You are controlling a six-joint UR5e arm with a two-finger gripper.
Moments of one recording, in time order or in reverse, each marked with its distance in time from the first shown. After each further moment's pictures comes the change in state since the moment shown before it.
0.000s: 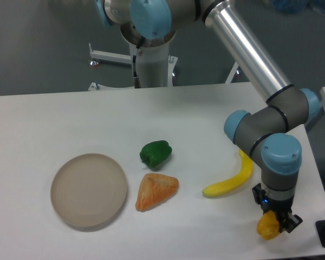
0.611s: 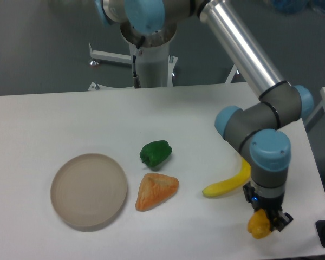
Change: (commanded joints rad) arm -0.037 0.161 -0.185 -0.015 0.006 -0.061
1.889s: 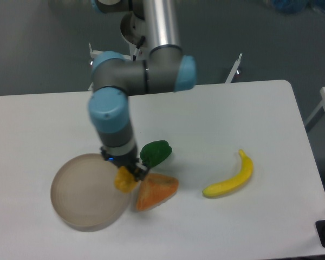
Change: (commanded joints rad) arm -0.462 0.217 -0.286 -0.196 -0.003 -0.865
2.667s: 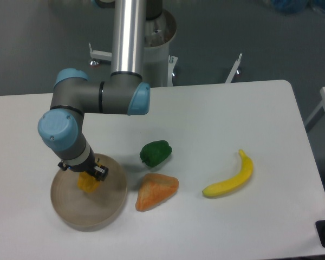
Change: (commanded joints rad) arm -0.072 -0.081 -0.005 0.006 -0.006 -0.167
